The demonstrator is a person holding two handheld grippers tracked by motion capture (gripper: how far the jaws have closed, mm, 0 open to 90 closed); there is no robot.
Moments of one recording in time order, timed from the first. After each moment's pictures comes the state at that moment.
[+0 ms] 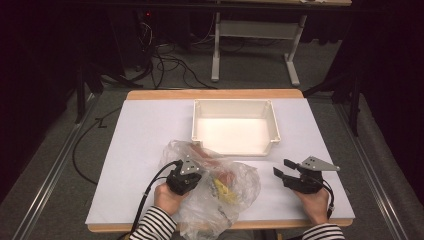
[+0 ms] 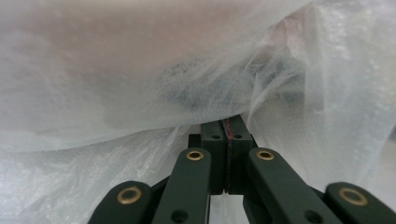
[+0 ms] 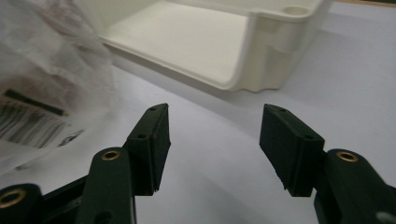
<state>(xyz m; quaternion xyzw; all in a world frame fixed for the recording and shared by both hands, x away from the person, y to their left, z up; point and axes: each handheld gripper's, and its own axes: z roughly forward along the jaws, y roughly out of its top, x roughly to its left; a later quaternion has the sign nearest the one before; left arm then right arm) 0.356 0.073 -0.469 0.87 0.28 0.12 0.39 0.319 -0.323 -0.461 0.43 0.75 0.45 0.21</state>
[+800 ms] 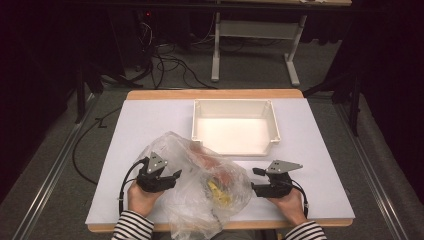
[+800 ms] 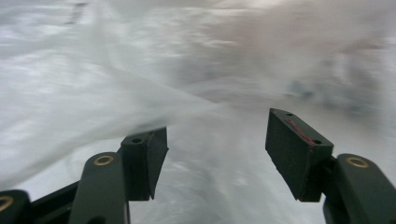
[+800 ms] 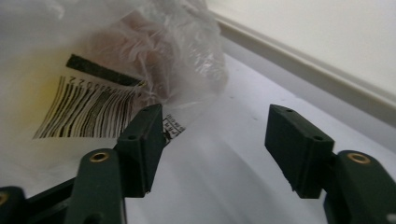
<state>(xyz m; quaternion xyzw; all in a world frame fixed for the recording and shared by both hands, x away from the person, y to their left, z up) 0.356 0.147 -0.452 0.82 0.38 0.19 0.39 0.328 -0.248 -0.474 0.35 0.82 0.44 0.12</state>
